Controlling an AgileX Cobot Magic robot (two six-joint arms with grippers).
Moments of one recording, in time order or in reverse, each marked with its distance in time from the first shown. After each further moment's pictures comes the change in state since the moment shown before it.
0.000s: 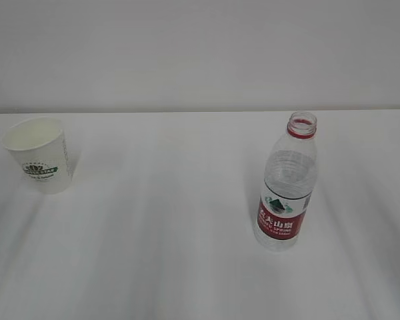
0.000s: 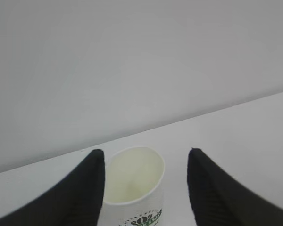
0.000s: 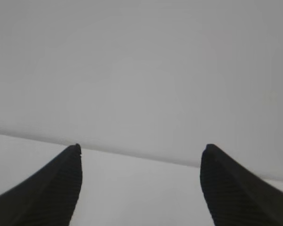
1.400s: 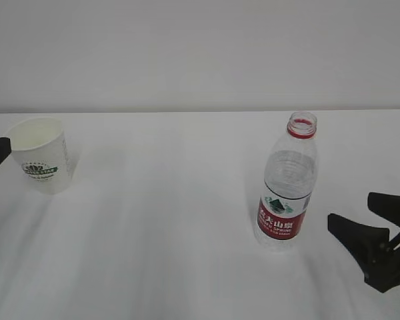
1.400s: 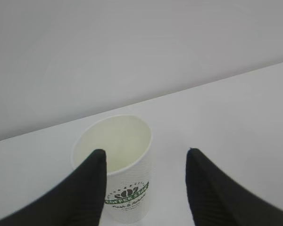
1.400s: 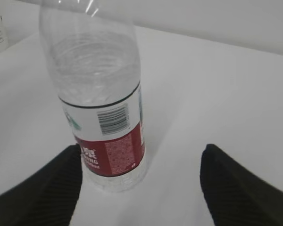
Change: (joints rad) left arm 0.000 0.196 0.041 0.008 -0.160 0.000; right arm 0.000 0.475 0.326 -0.334 -0.558 0.142
